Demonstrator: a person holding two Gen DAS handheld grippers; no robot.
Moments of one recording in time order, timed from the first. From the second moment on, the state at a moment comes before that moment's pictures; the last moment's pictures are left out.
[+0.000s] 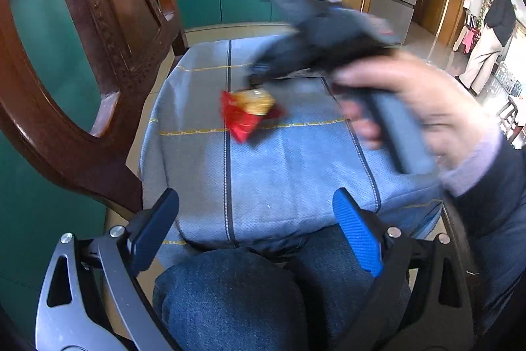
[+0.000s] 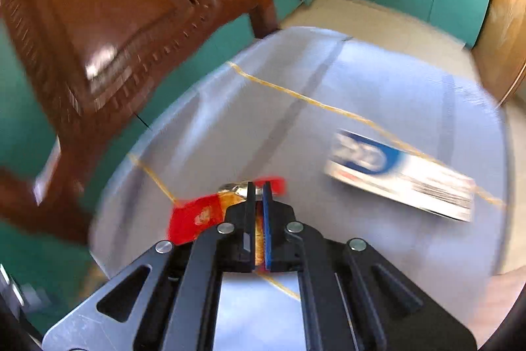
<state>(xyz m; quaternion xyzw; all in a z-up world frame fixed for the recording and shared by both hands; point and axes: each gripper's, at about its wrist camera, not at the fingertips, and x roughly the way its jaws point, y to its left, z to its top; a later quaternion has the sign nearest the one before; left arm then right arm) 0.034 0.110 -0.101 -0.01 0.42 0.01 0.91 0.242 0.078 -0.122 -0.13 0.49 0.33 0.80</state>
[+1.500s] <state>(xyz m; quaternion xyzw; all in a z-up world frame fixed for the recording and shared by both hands) 0.303 0.040 -0.135 0.10 0.51 -0.22 0.83 0.171 -0.071 -0.138 -0.02 0.52 0.31 0.80</state>
